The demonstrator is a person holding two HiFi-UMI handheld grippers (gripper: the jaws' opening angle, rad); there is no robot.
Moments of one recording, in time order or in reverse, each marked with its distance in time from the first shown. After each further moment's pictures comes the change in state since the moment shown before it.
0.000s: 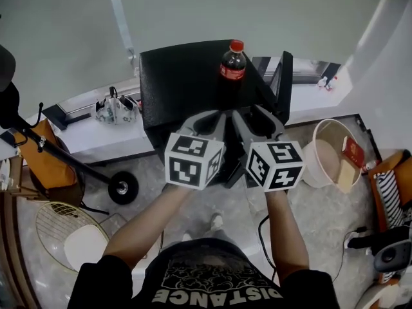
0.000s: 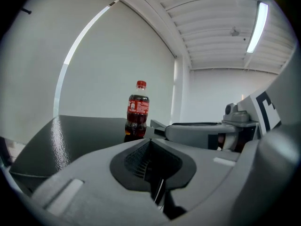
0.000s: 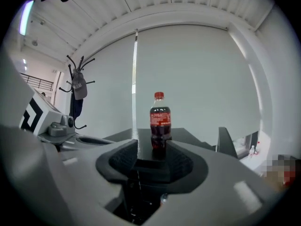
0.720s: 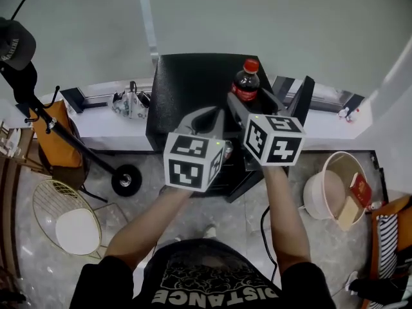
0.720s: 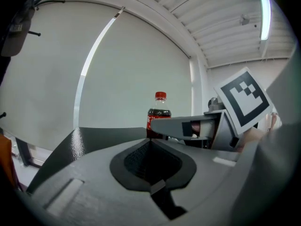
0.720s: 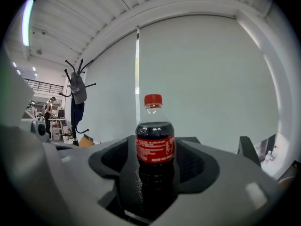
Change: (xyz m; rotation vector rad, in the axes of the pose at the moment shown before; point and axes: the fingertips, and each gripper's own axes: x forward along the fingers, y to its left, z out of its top) left arm 0.019 0.039 0.037 -0.007 -0.057 0.258; right arm 0.092 -0.022 0.046 -0.004 0.024 0.142
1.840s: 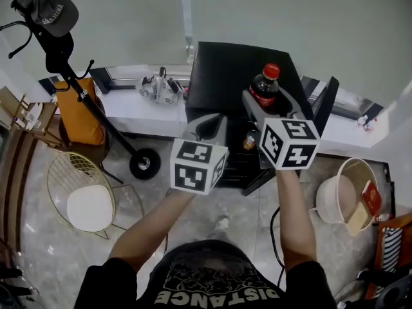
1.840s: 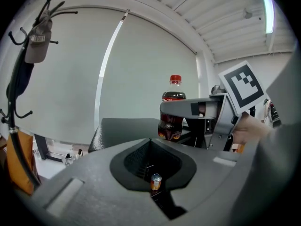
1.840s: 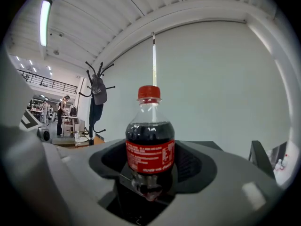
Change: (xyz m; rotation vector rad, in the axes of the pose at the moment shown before) left arm -0.102 0.032 -0.046 -0.004 0.044 0.112; right arm -0.036 0.086 -0.004 -0.085 -0.070 0.117
